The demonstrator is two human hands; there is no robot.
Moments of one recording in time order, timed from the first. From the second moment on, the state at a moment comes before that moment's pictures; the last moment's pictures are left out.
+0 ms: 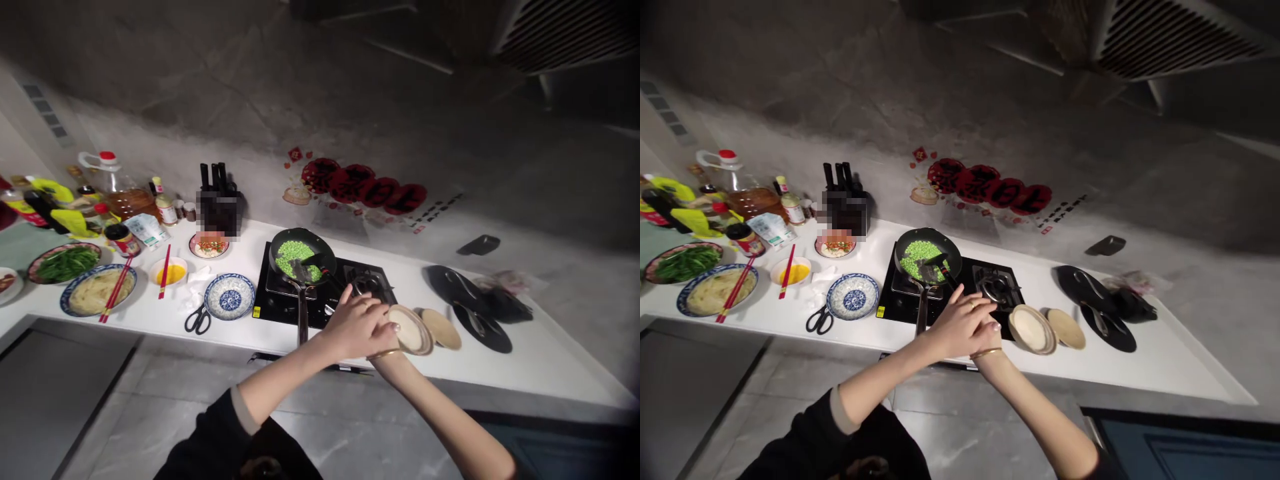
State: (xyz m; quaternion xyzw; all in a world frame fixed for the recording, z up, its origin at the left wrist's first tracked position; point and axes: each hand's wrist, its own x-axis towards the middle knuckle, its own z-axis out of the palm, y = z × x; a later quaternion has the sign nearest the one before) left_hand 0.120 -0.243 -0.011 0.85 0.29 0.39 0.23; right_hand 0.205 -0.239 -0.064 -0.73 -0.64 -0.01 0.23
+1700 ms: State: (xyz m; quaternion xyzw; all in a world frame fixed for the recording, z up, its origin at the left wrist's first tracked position) left_hand 0.249 -0.283 -0.143 0.34 0.59 0.52 0.52; right_hand 0.344 -0.238 -0.163 -0.53 -0.63 0.50 0.26
